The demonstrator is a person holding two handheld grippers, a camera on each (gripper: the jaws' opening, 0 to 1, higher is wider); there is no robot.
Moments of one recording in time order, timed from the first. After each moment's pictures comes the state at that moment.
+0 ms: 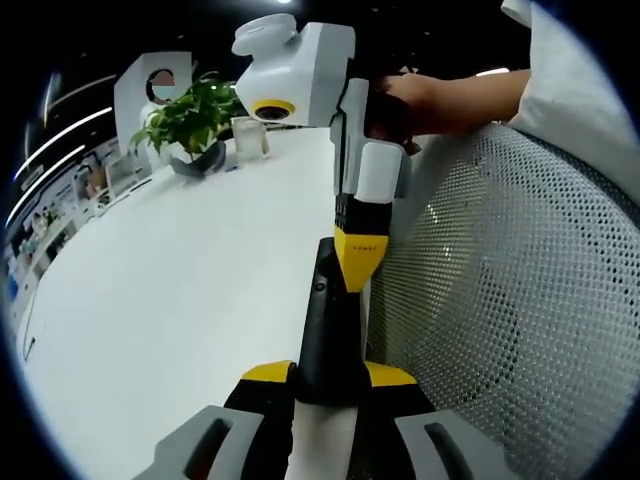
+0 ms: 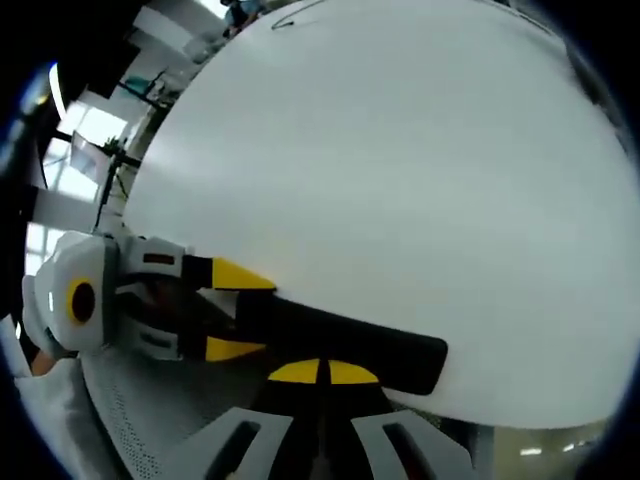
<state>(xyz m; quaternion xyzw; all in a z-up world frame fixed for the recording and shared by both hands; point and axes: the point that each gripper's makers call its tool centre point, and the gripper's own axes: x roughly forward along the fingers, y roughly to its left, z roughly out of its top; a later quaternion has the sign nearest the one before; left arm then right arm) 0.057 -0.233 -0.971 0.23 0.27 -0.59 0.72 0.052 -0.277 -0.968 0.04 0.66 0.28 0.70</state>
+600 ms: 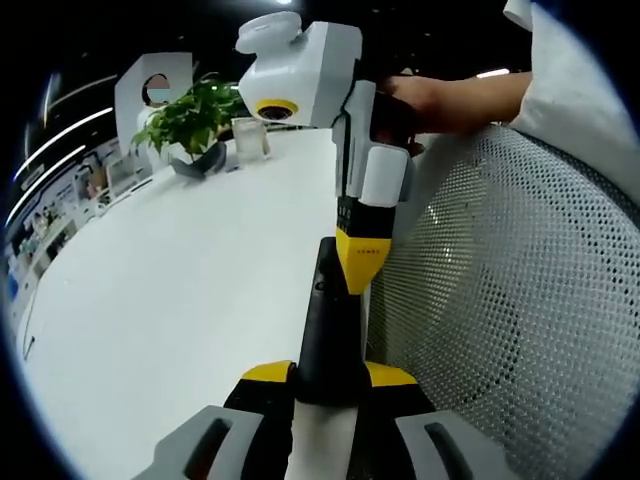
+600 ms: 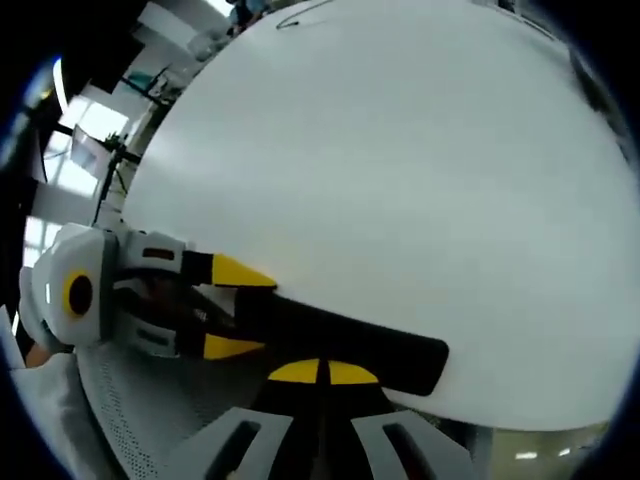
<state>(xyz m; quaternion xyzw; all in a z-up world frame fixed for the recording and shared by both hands) 0.056 -0.234 -0.971 0.22 0.27 -0.59 0.73 0.050 -0.277 -0.969 0.03 0.65 0.29 0.70</state>
